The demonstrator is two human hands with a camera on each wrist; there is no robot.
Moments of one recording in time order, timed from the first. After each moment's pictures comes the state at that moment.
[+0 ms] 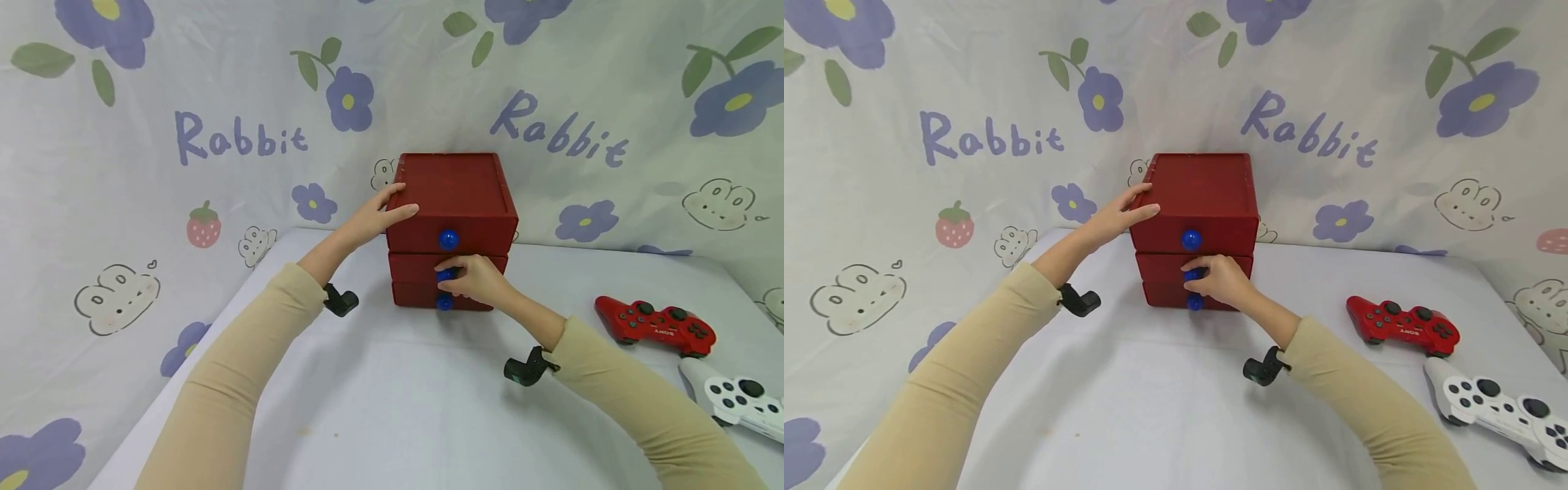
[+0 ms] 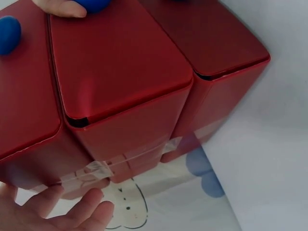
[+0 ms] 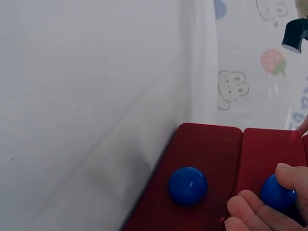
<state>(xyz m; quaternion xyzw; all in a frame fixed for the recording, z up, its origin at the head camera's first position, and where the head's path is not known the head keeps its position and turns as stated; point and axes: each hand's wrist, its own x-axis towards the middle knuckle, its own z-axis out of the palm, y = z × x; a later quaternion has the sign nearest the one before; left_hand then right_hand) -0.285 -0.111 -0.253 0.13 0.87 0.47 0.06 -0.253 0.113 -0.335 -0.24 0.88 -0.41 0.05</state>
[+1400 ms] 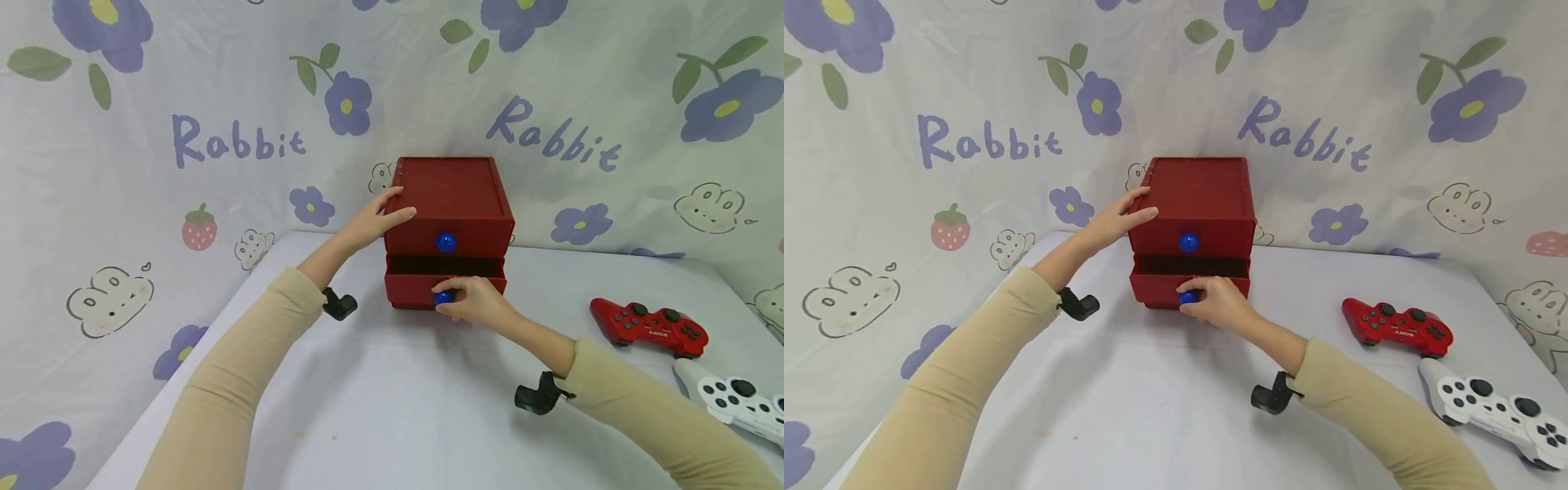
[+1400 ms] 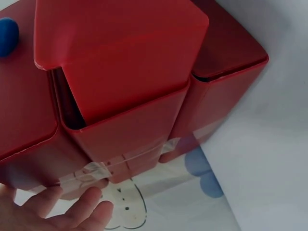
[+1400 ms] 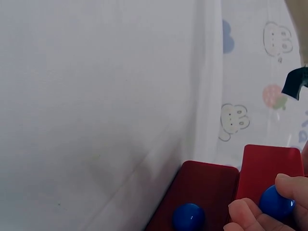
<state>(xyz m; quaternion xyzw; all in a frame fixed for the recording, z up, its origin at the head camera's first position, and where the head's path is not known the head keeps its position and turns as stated) -0.285 -0.111 -0.255 0.13 0.88 0.46 0.05 -0.216 0.114 -0.335 -0.24 0.88 -0.41 0.06</state>
